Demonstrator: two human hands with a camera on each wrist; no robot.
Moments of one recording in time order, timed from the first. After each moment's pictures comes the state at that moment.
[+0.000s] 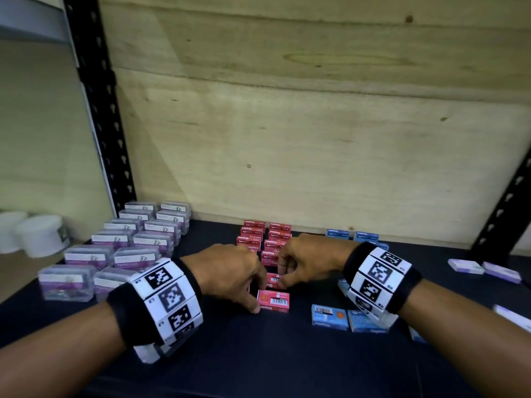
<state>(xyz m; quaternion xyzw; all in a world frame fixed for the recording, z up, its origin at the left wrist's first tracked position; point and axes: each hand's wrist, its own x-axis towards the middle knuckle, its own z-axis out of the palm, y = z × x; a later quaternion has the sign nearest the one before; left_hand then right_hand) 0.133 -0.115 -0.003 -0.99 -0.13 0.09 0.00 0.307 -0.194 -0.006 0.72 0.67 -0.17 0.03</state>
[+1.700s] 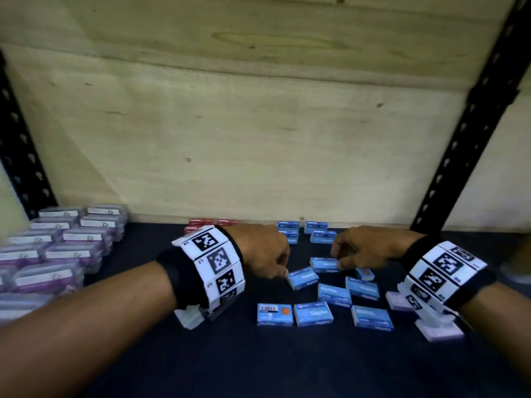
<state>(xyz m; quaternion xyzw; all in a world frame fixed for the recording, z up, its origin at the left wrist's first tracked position) 0.259 -0.162 0.015 -0.99 -0.05 0.14 -0.01 0.439 -0.309 0.004 0.84 0.51 -0.16 0.06</state>
